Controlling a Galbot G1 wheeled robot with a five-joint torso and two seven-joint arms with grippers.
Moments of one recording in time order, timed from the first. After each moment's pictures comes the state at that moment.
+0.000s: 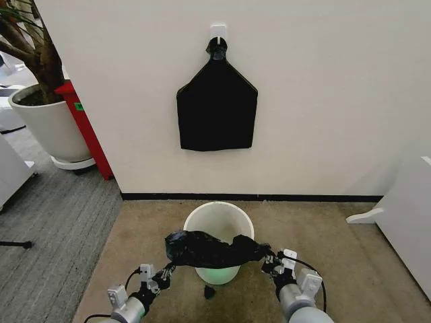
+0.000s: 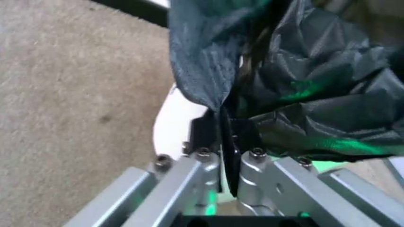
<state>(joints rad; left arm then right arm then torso) 1.64 -1.01 -0.33 -1.86 -0.85 0.03 0.16 -1.60 1.17 0.17 2.16 0.72 -0.23 0.55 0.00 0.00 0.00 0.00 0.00</state>
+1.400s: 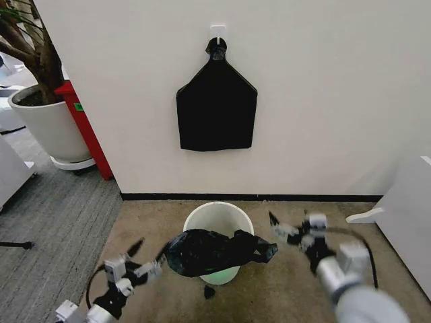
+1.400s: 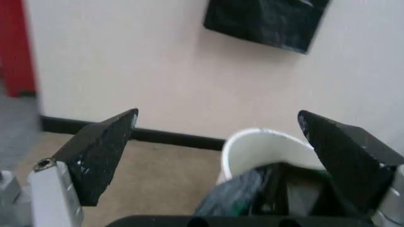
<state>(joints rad) 1.97 -1.15 -0.60 -2.36 -0.58 -0.07 -0.06 -1.25 0.77 0.34 2.29 0.75 -0.61 0.30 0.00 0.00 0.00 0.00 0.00</state>
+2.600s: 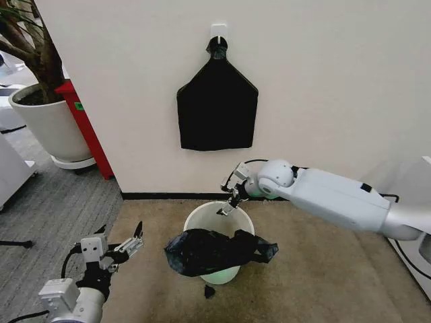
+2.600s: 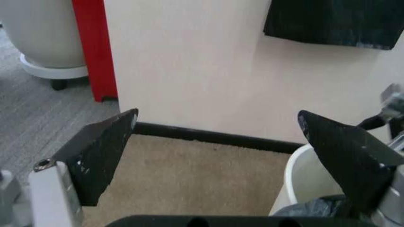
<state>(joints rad) 1.90 -1.18 -0.66 -2.50 -0.52 0.22 -0.29 0.06 1.00 -0.94 1.37 0.87 -0.74 -0.34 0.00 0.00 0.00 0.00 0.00</state>
